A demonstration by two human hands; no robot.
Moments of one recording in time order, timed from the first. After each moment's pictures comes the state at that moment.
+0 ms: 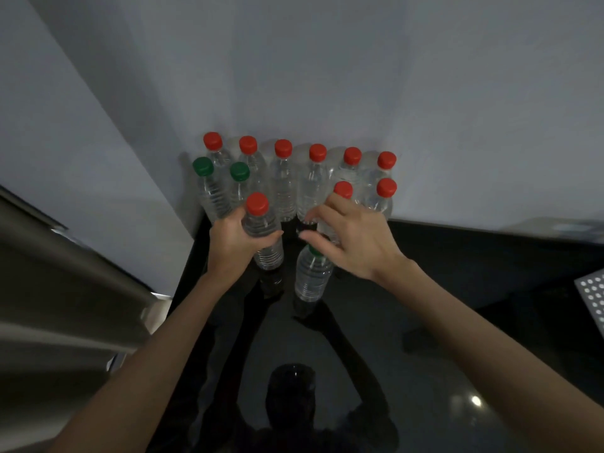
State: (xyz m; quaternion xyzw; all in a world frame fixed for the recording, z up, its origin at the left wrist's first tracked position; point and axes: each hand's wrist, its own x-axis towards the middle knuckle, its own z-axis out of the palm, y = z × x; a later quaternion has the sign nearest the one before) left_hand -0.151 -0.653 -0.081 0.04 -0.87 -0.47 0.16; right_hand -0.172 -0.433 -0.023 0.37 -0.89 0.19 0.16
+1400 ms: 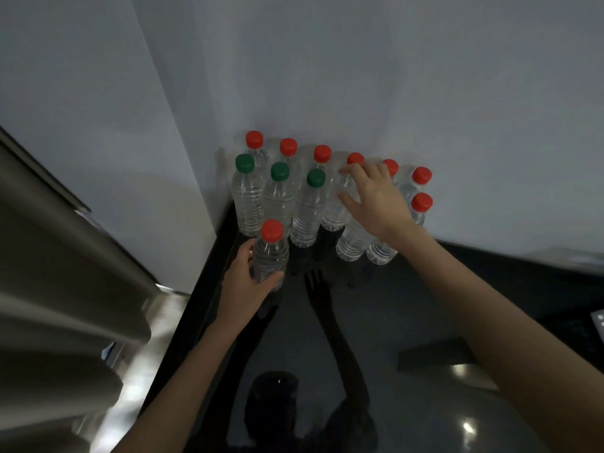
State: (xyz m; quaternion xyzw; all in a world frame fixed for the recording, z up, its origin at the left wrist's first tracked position) left_hand -0.086 -0.678 -0.133 0.13 -0.80 -0.59 0.07; right_hand -0.234 -0.471 -0.019 0.25 -0.95 0.15 0.08
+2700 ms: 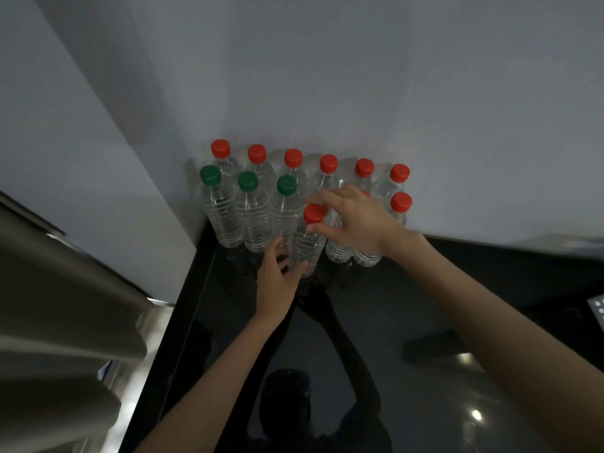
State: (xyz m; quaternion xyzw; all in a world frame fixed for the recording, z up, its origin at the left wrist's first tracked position) left_hand -0.140 -0.596 -0.144 0.17 -0.74 -0.65 0.03; right_hand -0.231 -0.445 -0.017 0.36 -0.92 0.15 0.00
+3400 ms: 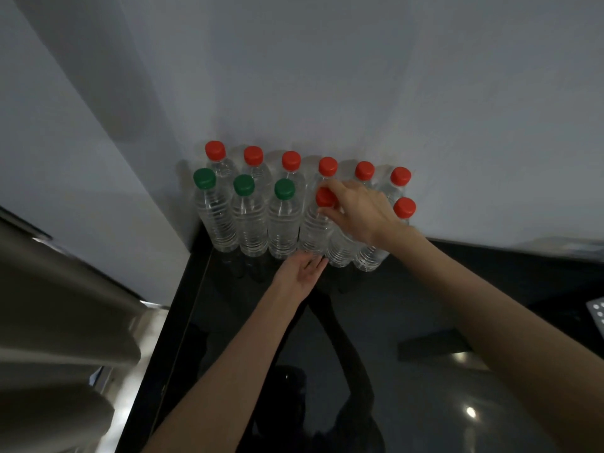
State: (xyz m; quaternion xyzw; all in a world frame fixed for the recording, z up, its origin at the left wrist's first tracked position) left_hand -0.196 -0.565 -0.132 0.39 -0.19 -0.89 -0.13; right_hand -0.260 -0.448 -0.024 0.30 -0.95 0.09 0.02
